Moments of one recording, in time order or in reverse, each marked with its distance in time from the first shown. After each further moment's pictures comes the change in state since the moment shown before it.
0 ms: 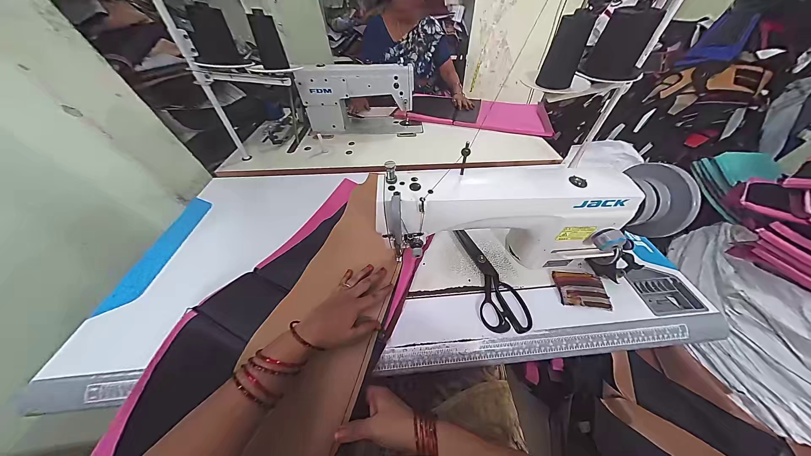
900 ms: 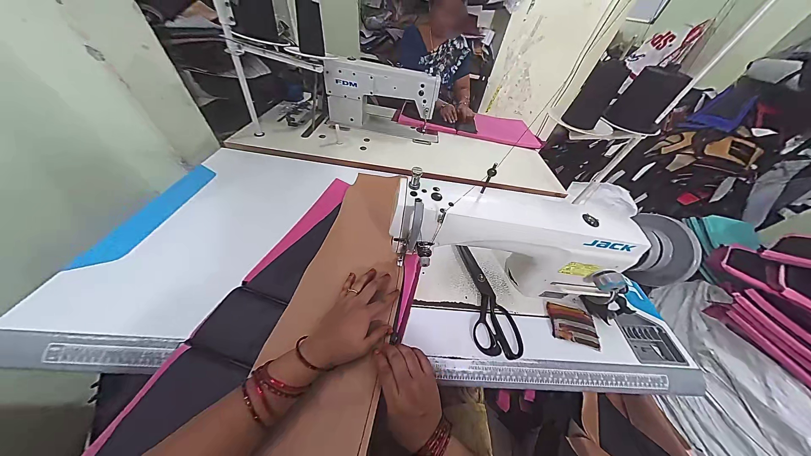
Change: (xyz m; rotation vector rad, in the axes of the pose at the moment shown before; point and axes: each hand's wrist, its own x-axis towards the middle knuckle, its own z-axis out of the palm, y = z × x) left_hand 0.008 0.028 0.035 0.026 0.277 -0.124; right_hand -0.005 0.018 -0.050 -1.480 0.988 -0.928
